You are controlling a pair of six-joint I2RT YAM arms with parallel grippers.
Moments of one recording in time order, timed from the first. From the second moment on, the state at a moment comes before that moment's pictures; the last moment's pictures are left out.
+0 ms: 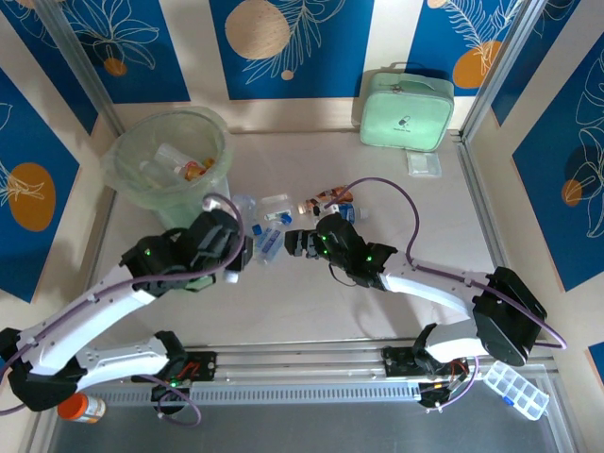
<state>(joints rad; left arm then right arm) -0.89 1.04 1.24 -1.03 -0.33 -0.57 0.88 1.33 0.78 -0.04 0.20 0.63</state>
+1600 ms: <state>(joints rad) -0.04 1.70 1.72 -0.77 0.12 -1.09 0.93 1.44 0.82 -0.06 0.25 0.61</state>
